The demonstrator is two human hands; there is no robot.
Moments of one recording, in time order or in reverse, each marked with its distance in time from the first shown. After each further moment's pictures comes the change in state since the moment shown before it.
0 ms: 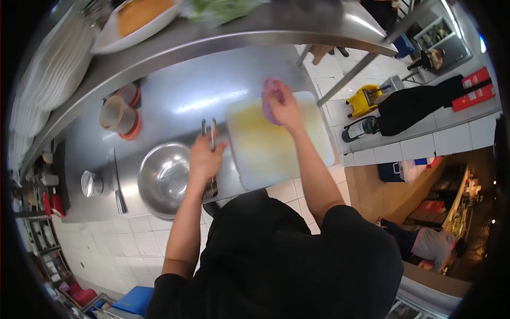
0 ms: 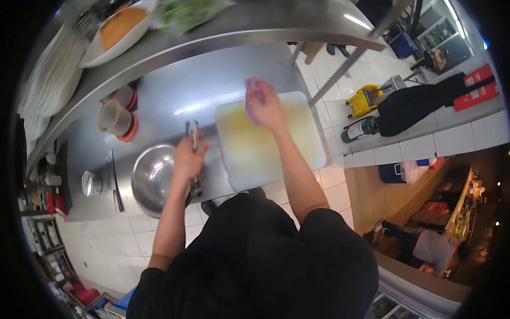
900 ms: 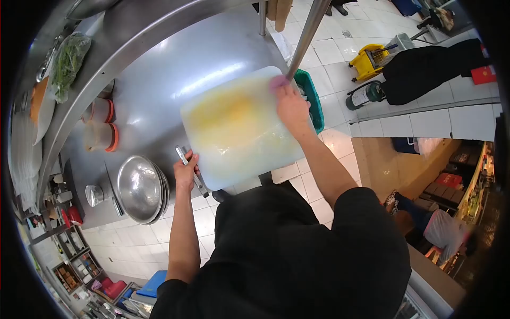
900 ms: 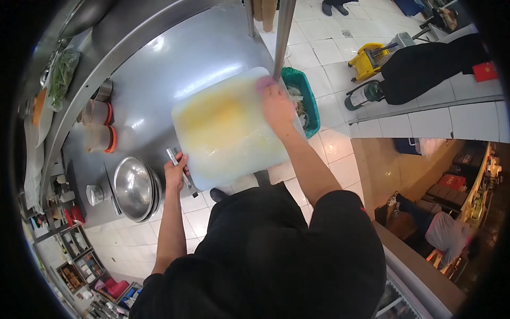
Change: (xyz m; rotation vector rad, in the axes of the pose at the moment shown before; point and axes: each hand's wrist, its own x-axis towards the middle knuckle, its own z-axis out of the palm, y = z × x) left_hand -0.019 -0.068 0.144 -0.653 0.033 -0.617; right_hand -0.083 0.106 -0.119 -0.953 -0.232 -0.145
